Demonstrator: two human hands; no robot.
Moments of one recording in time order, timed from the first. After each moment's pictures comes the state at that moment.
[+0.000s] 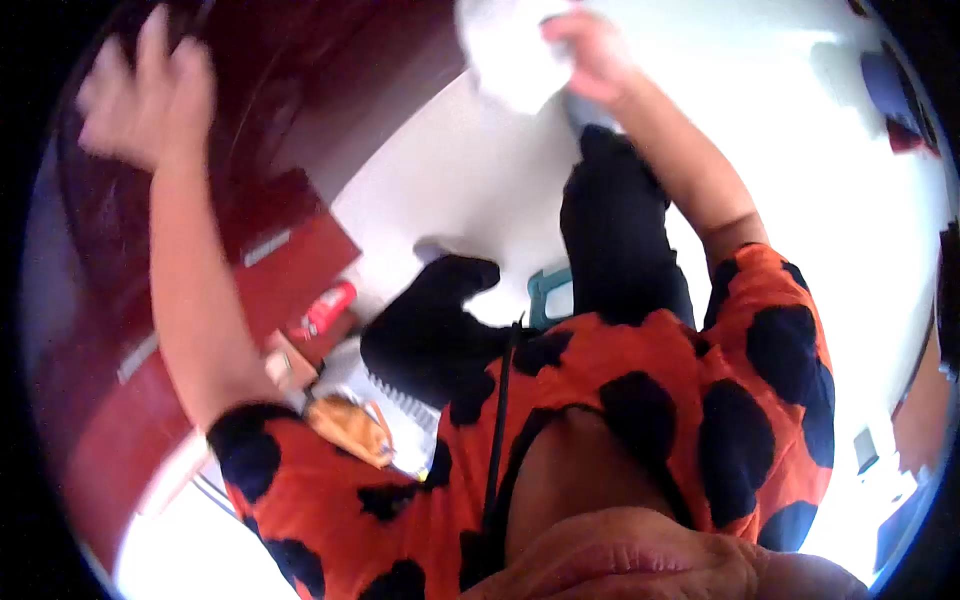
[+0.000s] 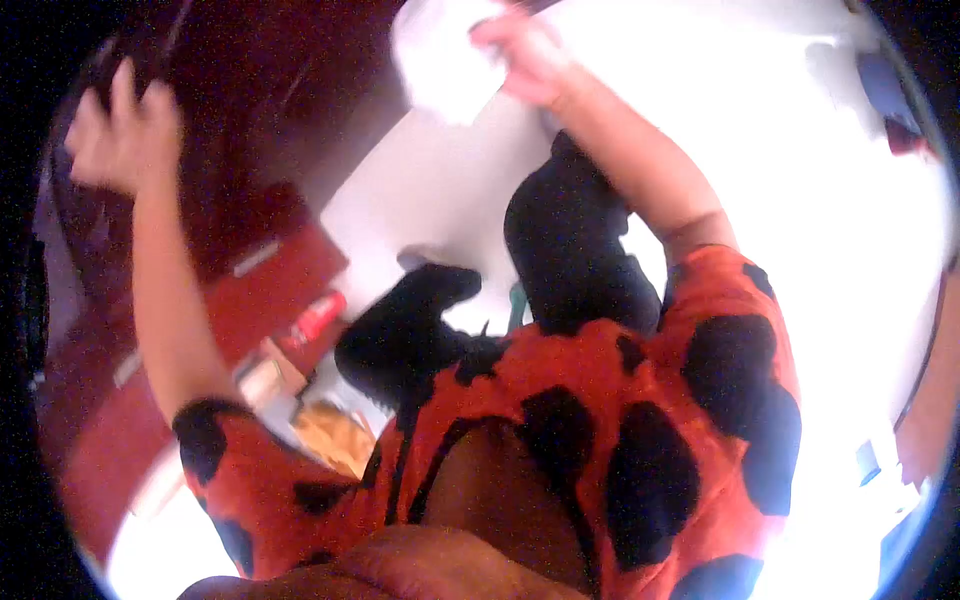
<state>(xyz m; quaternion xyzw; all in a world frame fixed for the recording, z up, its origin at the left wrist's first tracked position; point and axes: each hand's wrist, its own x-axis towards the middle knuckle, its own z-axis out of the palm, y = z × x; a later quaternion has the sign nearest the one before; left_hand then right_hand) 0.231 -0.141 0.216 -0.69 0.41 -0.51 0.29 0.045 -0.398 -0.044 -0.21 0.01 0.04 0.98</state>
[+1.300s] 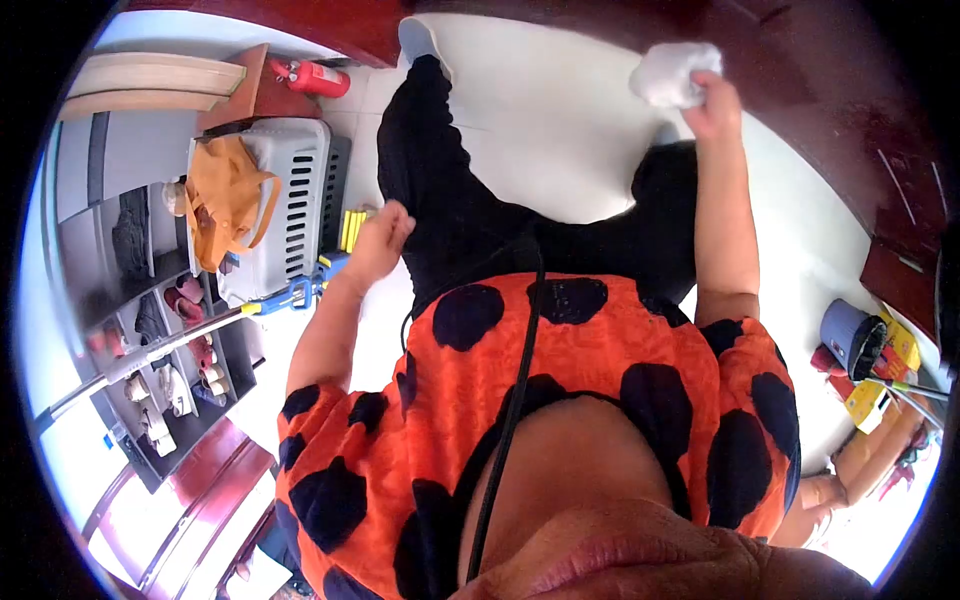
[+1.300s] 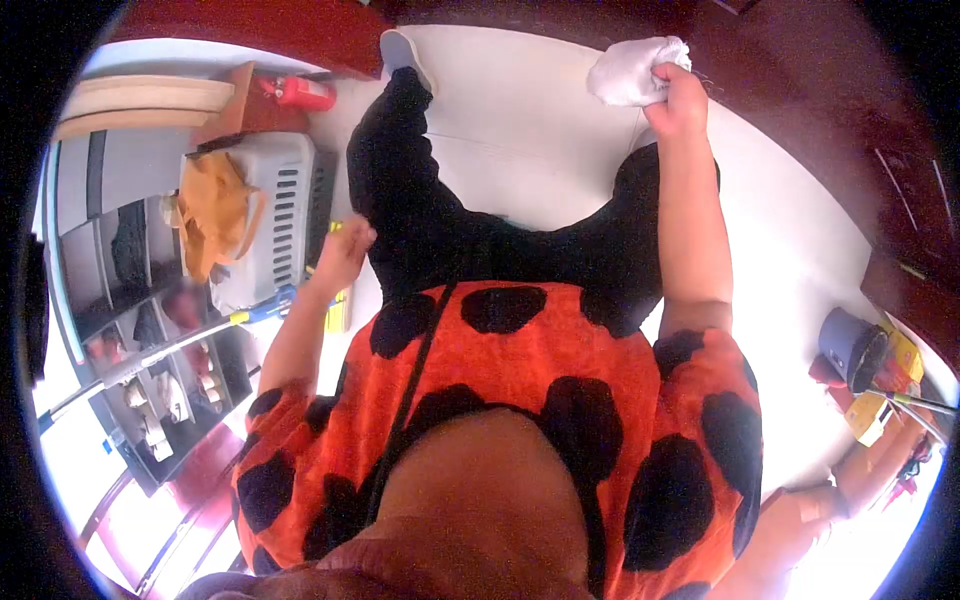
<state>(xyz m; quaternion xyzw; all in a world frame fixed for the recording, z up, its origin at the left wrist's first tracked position) -0.315 0.134 0.016 -0.94 -0.05 0.06 -0.34 -0.045 -0.266 -0.007 -0.43 0.25 0.08 0.87</state>
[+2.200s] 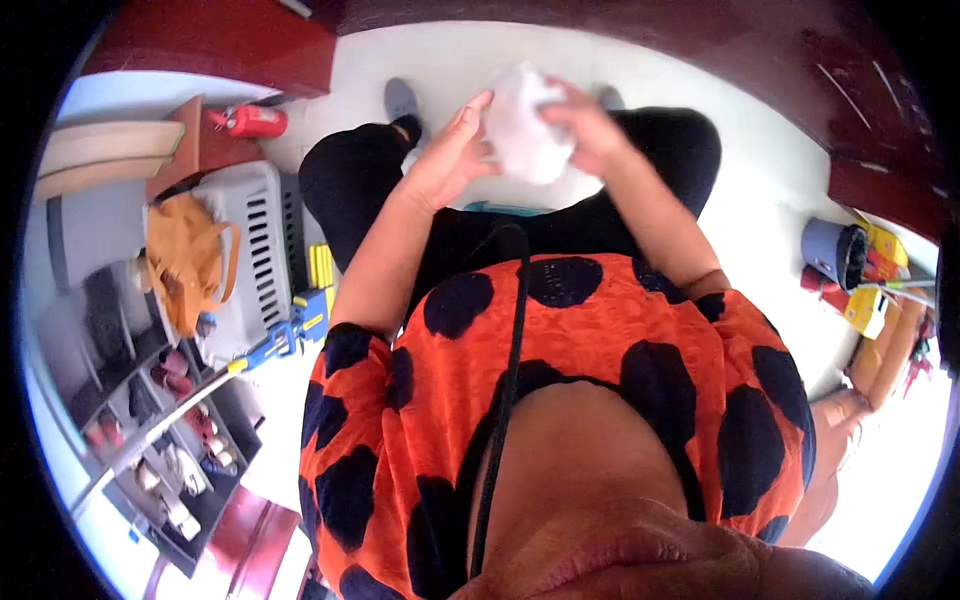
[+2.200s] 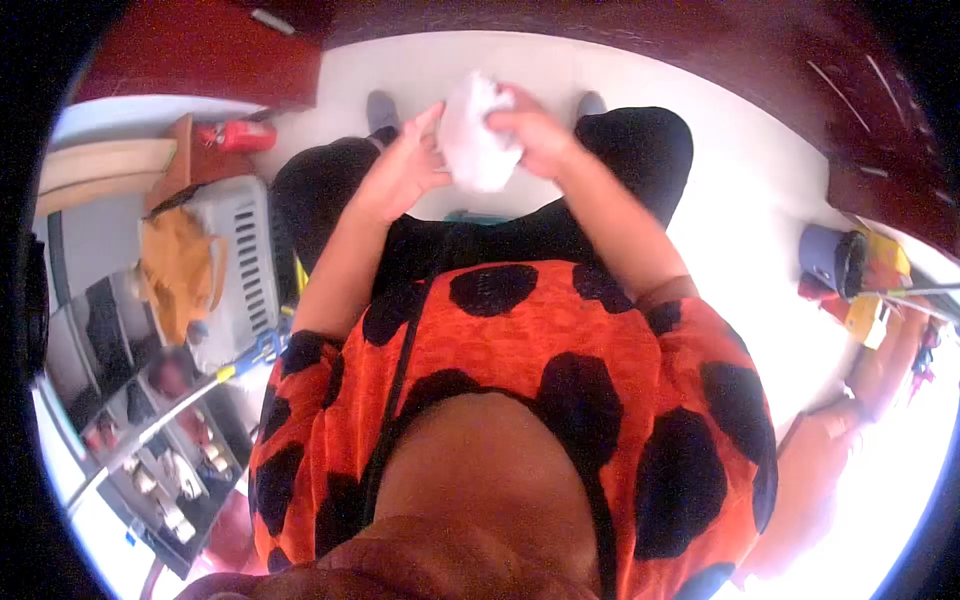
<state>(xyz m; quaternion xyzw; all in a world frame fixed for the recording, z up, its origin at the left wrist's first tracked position) -0.203 0.011 -0.003 -0.36 -0.08 0.31 -0.87 -0.172 -0.185 0.019 -0.53 0.09 0.26 0.80</state>
